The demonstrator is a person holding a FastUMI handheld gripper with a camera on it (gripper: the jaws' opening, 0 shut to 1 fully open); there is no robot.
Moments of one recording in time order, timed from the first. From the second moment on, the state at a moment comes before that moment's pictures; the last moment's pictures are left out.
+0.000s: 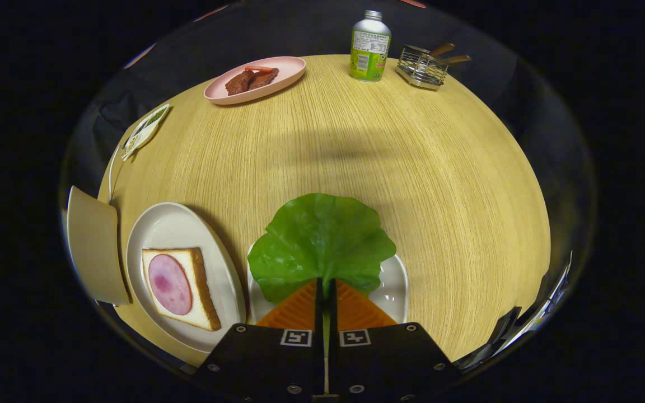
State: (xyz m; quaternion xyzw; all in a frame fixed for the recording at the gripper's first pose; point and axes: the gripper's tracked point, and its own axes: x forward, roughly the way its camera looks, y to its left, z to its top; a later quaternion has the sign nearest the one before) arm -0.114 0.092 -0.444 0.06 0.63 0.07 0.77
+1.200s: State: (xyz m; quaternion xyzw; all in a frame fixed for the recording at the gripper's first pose) arm -0.144 0.232 -0.328 0.11 0.57 0.28 0.77
